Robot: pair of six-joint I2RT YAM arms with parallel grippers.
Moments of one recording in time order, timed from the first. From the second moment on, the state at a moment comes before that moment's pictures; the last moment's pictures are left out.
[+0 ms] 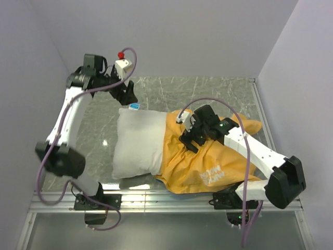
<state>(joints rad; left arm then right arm) -0.16 1.57 1.74 -0.92 0.68 0.45 0.59 1.32 1.01 -0.70 -0.22 -0.41</state>
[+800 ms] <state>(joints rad) -0.31 2.11 1.73 -1.29 1.21 0.63 0.78 1.24 0.80 -0.46 0.13 -0.64</state>
